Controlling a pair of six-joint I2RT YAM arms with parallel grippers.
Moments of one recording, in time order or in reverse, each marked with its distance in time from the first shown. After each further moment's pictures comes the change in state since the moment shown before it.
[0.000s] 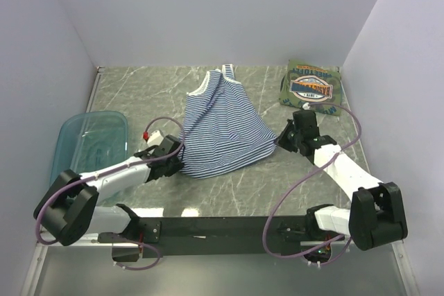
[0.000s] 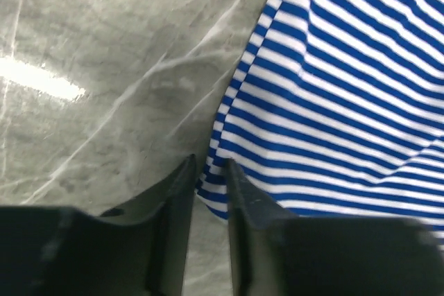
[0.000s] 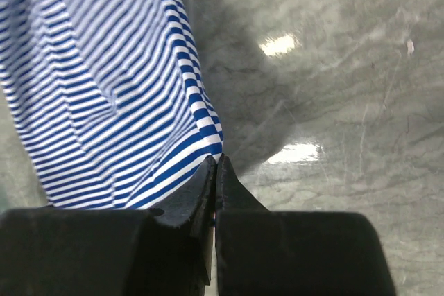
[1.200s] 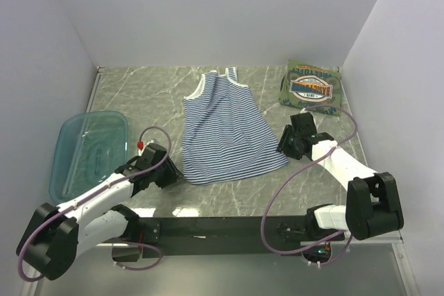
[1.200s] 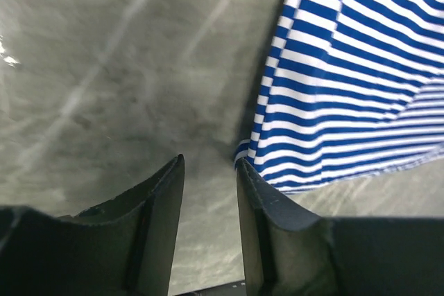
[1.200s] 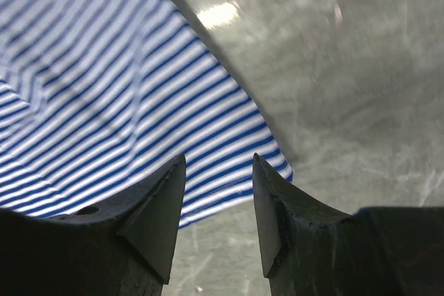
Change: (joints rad) left arm 0.123 -0.245 -0.141 -0.035 0.318 0.104; right arm -0.013 0.072 0.048 -0.145 0.073 -0.105
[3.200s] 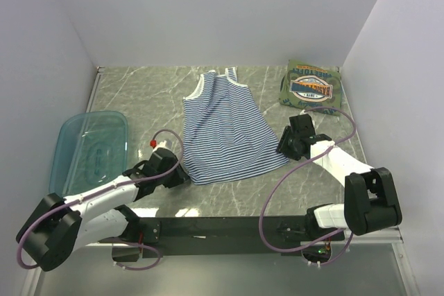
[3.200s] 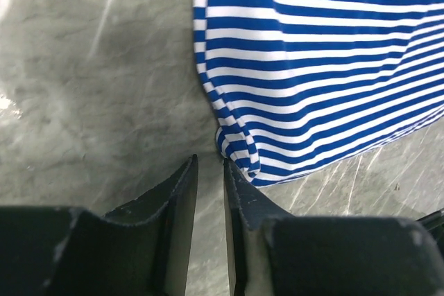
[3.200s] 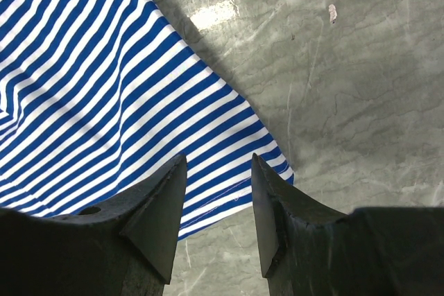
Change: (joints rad) left arm -0.139 0.030 -0.069 0.211 -0.028 0.092; right arm -0.002 0.033 -0.051 0.064 0.012 0.017
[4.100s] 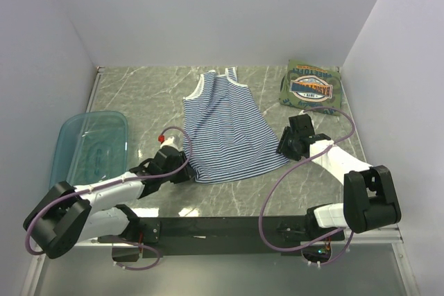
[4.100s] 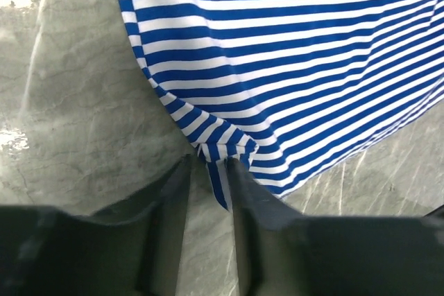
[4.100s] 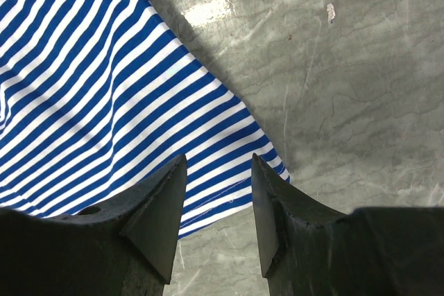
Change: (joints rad) left arm -0.041 0.111 0.018 0.179 -0.007 0.079; right arm 0.000 0.017 0.002 -0.001 0.003 -0.019
